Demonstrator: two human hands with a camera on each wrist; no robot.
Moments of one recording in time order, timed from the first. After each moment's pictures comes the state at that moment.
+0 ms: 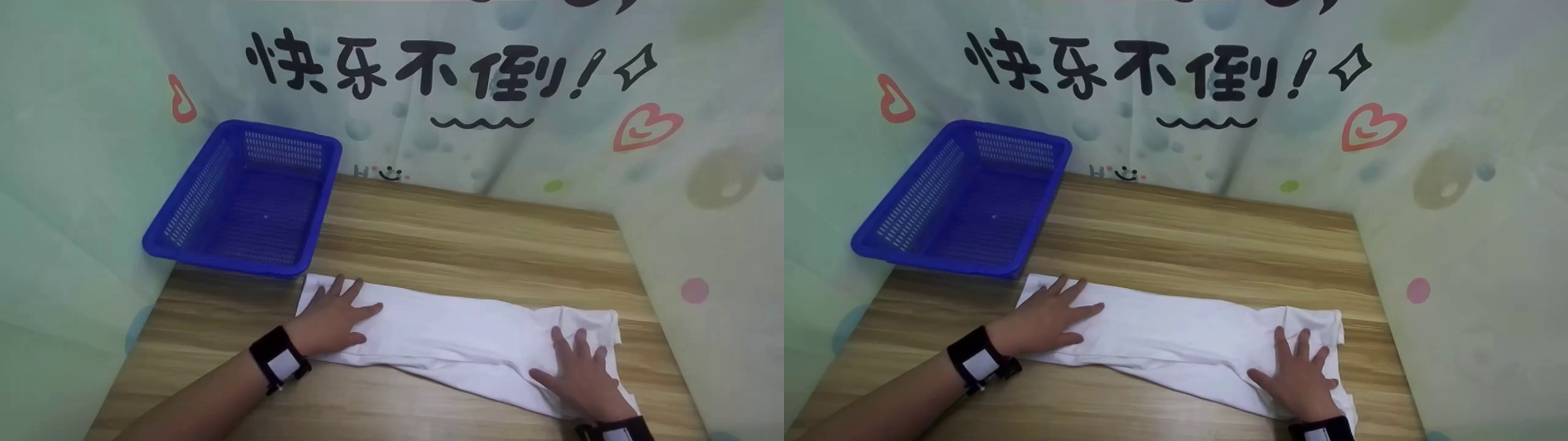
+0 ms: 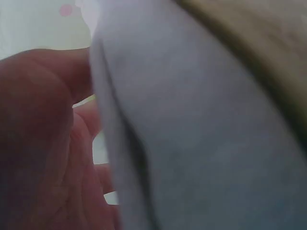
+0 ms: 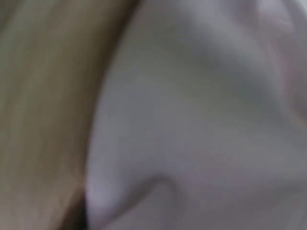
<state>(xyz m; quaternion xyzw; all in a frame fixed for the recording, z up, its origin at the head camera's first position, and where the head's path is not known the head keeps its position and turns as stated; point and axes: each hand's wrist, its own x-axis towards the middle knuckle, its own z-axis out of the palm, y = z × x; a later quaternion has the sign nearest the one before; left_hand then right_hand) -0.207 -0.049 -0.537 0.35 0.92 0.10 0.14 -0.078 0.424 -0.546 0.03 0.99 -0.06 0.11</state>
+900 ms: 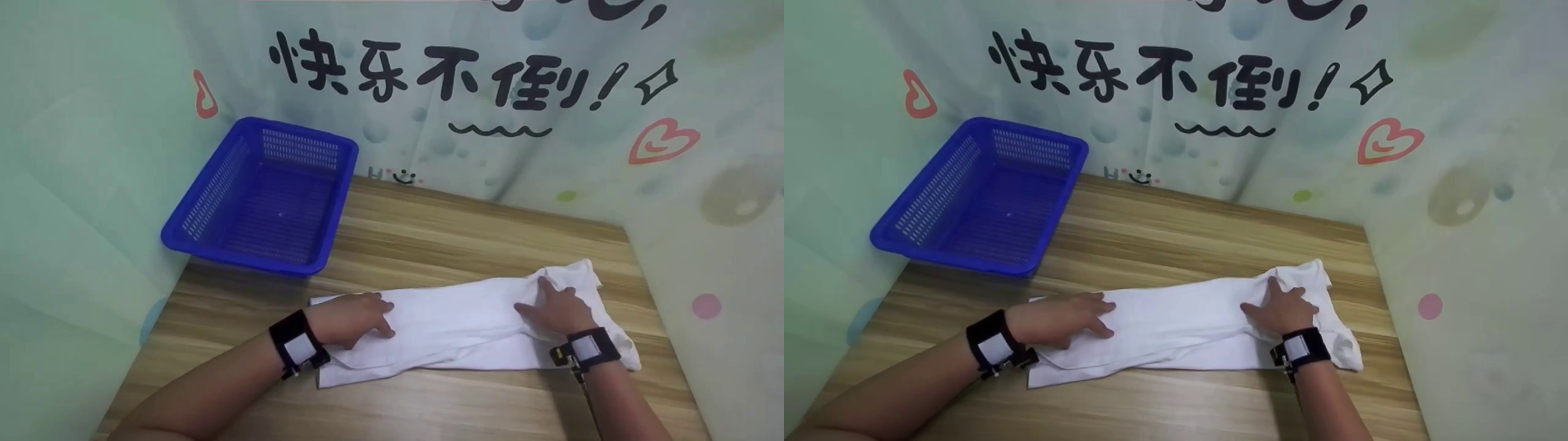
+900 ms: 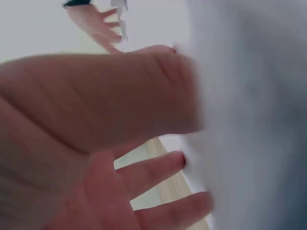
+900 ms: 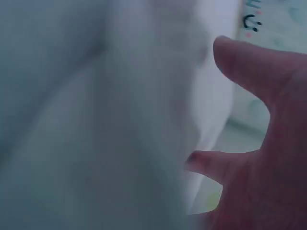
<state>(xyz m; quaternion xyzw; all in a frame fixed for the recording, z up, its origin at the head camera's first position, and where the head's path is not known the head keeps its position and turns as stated) -0.217 -0.047 -0.512 0.51 0.85 0.07 0.15 -0.217 0.412 -0.520 0.05 0.98 -0.05 0.17</state>
